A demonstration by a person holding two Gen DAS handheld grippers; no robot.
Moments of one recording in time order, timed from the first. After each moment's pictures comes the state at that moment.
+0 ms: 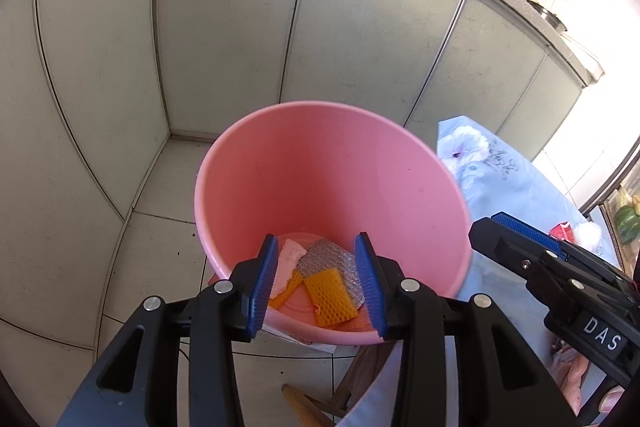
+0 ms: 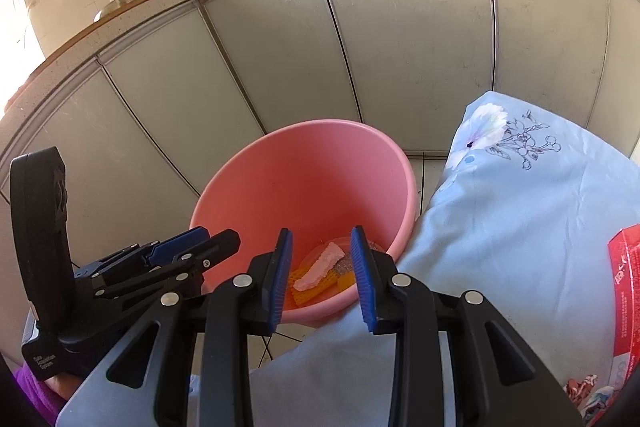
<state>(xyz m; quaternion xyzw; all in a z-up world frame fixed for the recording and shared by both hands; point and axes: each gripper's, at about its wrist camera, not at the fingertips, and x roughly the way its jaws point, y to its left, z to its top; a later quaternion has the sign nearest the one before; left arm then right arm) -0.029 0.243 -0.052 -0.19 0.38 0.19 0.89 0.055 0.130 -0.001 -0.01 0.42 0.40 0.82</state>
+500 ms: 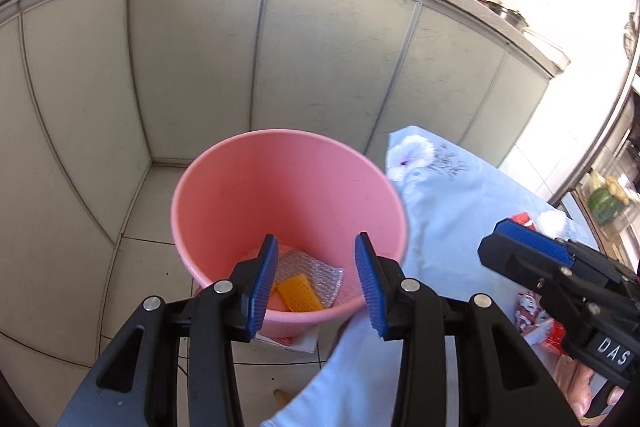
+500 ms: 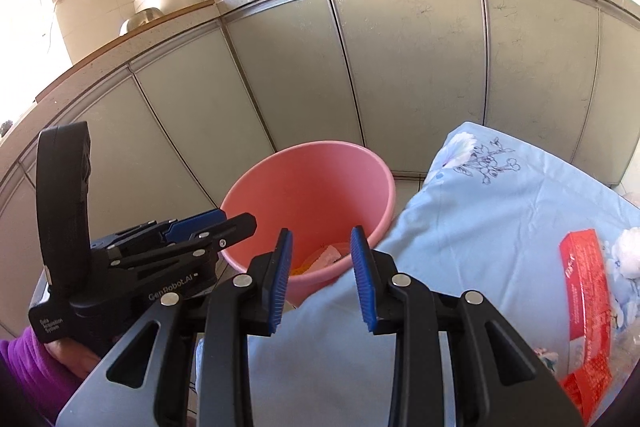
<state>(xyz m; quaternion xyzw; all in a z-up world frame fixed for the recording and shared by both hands) -0.045 0.207 -0.009 -0.16 0.35 0.15 0.91 0.021 0.079 0.041 -0.02 0.38 0.41 0.83</state>
